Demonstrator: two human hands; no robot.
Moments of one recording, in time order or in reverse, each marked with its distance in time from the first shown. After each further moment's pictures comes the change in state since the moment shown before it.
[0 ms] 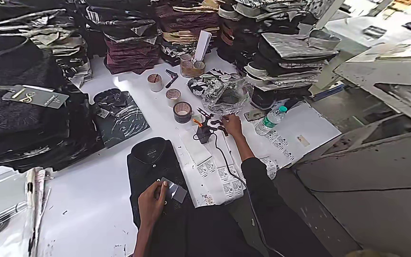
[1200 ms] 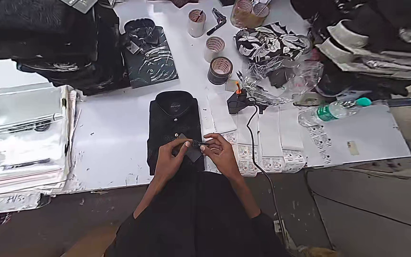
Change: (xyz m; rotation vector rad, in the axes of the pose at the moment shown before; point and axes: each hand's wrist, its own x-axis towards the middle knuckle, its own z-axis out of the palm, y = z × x) left_hand 0.003 0.056 -0.030 -0.452 -0.168 -0.244; right_hand -0.261 -0.071 0.055 0.892 -0.548 -0.263
